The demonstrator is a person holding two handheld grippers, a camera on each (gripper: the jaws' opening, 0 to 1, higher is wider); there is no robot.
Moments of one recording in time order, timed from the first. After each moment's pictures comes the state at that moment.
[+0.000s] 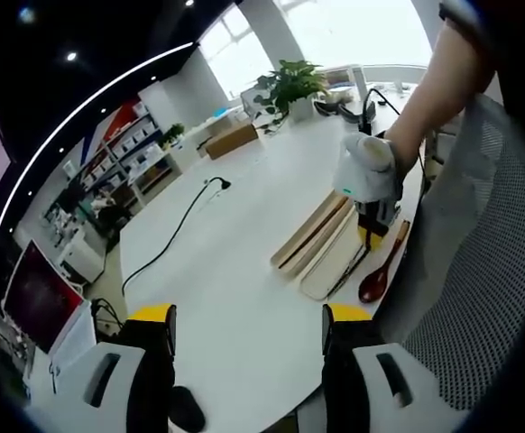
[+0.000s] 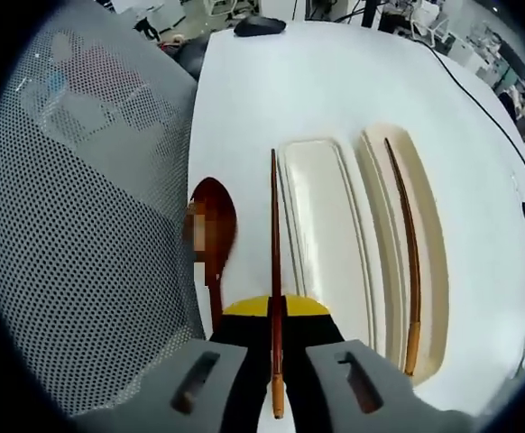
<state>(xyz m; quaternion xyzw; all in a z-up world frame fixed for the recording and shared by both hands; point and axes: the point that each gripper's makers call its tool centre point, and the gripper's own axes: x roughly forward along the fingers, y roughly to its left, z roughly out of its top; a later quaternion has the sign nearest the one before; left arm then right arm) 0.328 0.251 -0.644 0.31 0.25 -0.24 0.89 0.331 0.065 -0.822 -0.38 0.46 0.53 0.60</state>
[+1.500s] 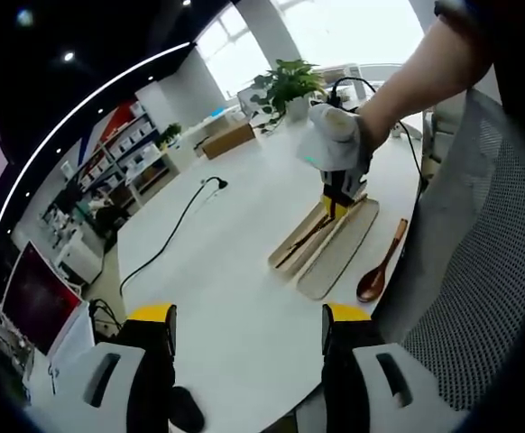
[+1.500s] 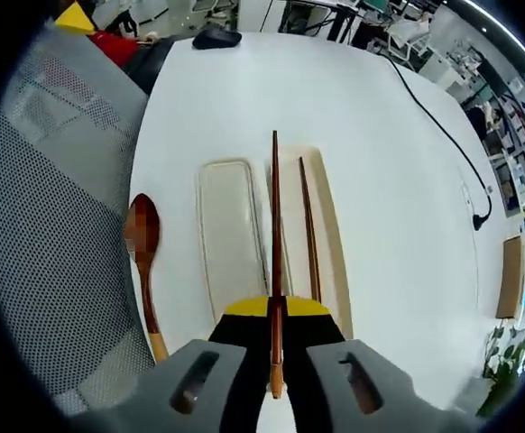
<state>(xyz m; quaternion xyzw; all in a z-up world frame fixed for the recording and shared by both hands) 0.327 0.250 -0.645 0.31 0.25 -0.24 0.88 0.405 0.056 -0.791 -0.44 0.41 0.48 0.64</state>
